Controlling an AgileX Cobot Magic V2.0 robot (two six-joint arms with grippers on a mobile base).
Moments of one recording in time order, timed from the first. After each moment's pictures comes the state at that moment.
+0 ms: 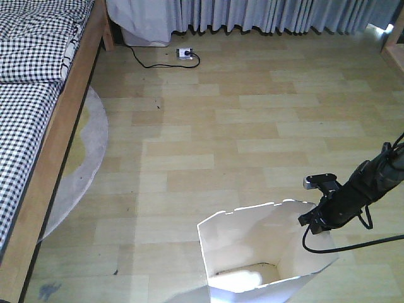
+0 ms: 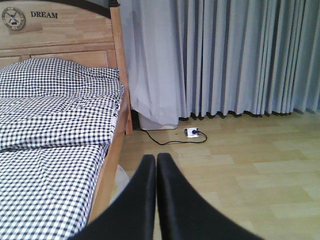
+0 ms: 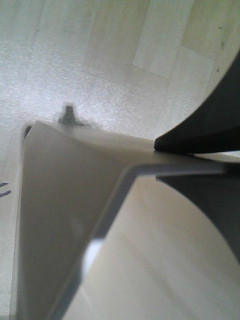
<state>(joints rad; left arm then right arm) 0.05 -0.02 0.03 0.04 0.12 -0.05 -0.18 2.58 -1.18 0.62 0.36 -0.98</state>
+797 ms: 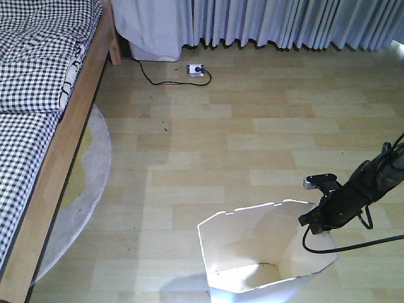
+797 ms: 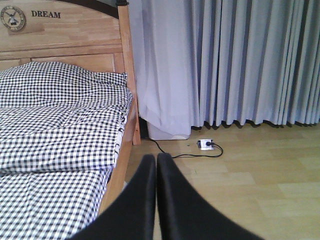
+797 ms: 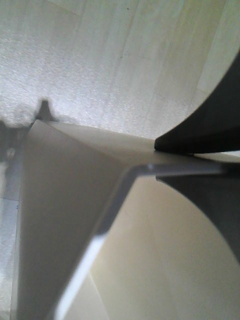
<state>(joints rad) 0.05 -0.02 0.03 0.04 0.12 -0.05 -0.18 2.58 -1.18 0.62 0.36 -0.98</state>
